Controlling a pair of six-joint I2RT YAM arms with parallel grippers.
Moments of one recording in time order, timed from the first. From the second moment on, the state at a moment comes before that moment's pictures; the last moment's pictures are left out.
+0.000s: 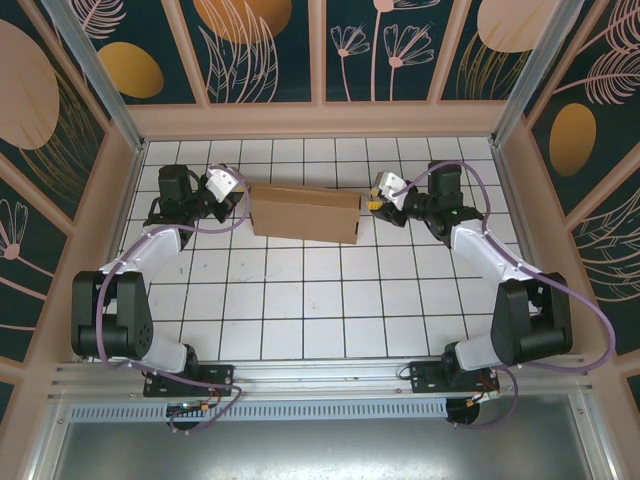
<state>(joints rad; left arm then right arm) -0.04 1.49 0.89 0.12 0.63 0.59 0.22 1.42 0.94 -0.07 -0.75 -0.77</state>
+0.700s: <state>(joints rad) -0.04 1.47 0.89 0.12 0.63 0.56 0.25 1.47 0.97 -0.07 -0.66 -0.72</state>
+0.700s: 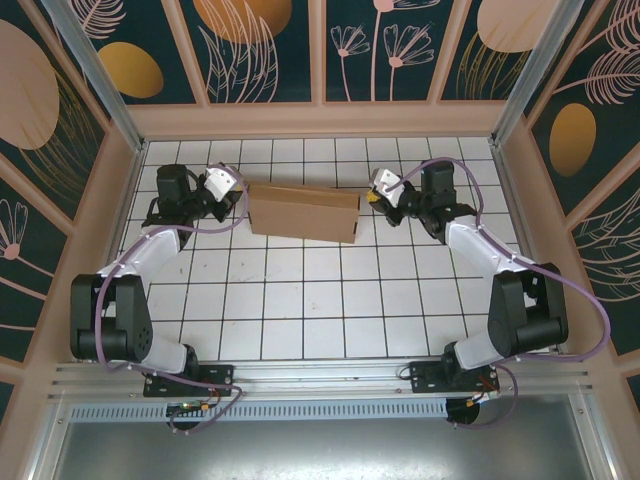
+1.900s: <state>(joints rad) -0.19 1.25 0.91 -0.24 0.37 -0.39 0.47 1.43 1.13 -0.31 -0.12 0.13</state>
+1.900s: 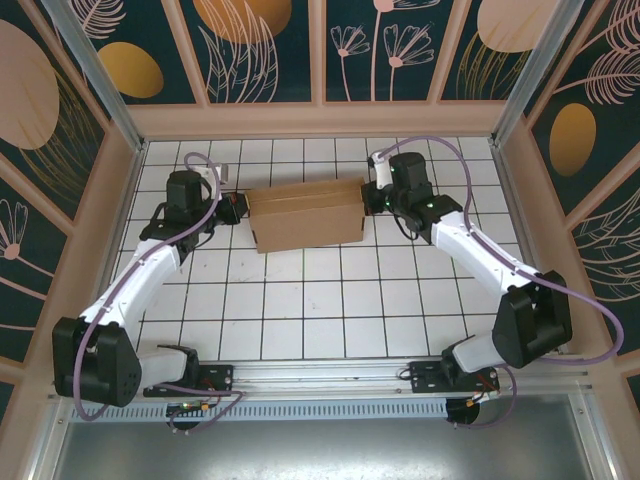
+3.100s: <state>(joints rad) -0.22 1.17 0.89 -0.35 0.33 -0.46 0.53 1.31 0.99 -0.34 -0.09 0.41</state>
